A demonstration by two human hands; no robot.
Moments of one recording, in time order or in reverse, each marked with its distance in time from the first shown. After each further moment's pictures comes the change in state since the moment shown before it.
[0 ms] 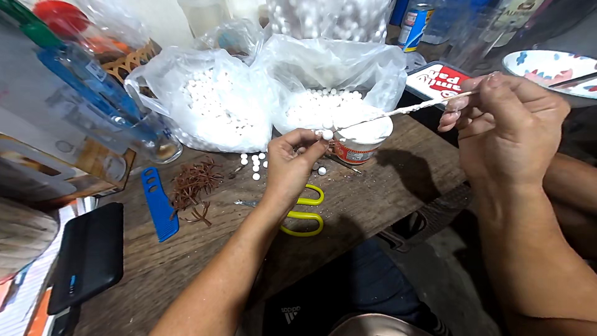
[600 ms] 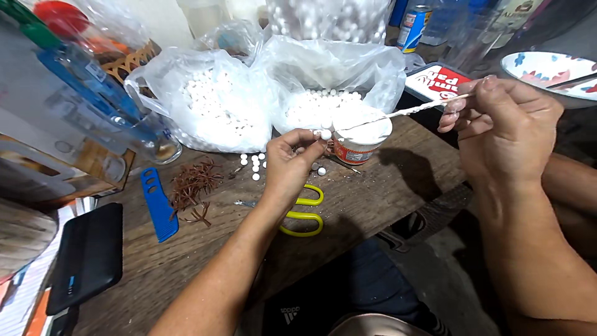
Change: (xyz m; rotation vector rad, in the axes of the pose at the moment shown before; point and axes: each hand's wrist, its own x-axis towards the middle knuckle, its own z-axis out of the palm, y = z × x) left_hand 0.003 -0.001 0.002 -0.055 0.047 -0.020; right_hand 0.002 0.004 -0.007 0.000 -0.002 0.027
